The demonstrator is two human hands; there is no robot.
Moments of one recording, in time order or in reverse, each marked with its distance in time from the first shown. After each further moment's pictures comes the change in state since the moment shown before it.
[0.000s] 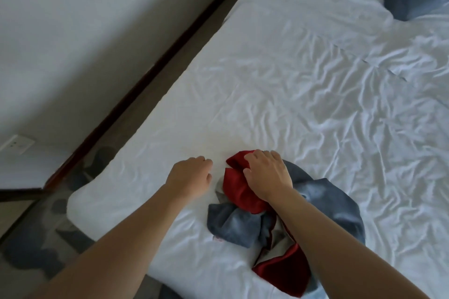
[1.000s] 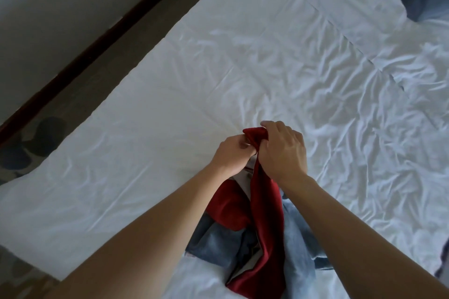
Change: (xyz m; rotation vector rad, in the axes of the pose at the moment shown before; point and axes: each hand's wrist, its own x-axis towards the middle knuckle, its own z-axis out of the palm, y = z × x) left_hand 0.133 0.084 0.009 -1.196 -0.095 -0.181; right_hand 0.070 0.048 -0.024 0.085 0.275 0.163
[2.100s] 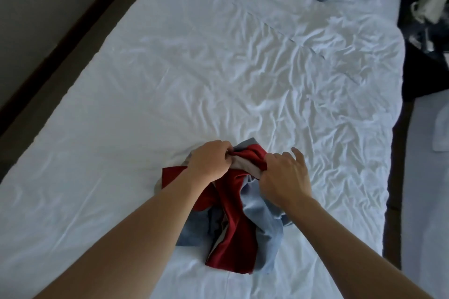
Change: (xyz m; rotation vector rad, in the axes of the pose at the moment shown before) left_hand -0.038 0.014 0.068 0.669 -0.147 0.323; right_hand -0.139 0.079 -0.057 -0.312 -0.244 0.222
